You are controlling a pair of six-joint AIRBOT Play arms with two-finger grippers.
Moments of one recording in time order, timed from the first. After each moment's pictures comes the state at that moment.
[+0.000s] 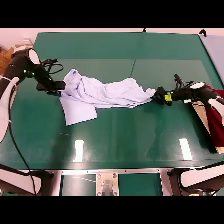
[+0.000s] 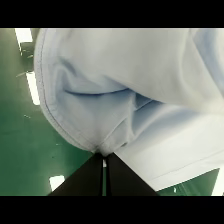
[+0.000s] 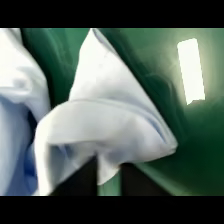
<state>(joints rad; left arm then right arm) -0.02 -1.67 1.56 1.41 -1.43 -1.51 -0.22 -1.68 1.09 -0.71 0.95 1.25</state>
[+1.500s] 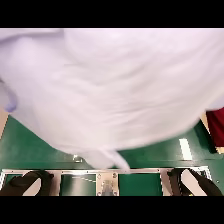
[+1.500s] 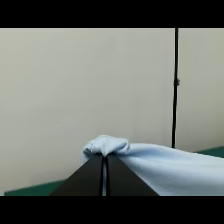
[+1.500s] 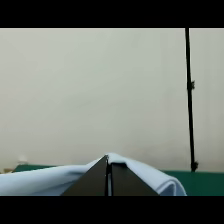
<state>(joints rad) -0.02 -0.85 1.92 1.30 -0.99 -1.38 -0.50 -0.90 1.81 -0.66 1.06 1.30</state>
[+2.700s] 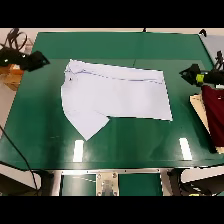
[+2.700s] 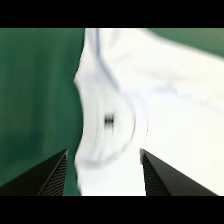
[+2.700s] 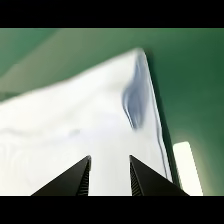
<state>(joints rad) 0.27 -1.74 1.75 0.99 -1.20 -1.35 -0.50 -1.63 1.36 -0.65 1.04 1.19</state>
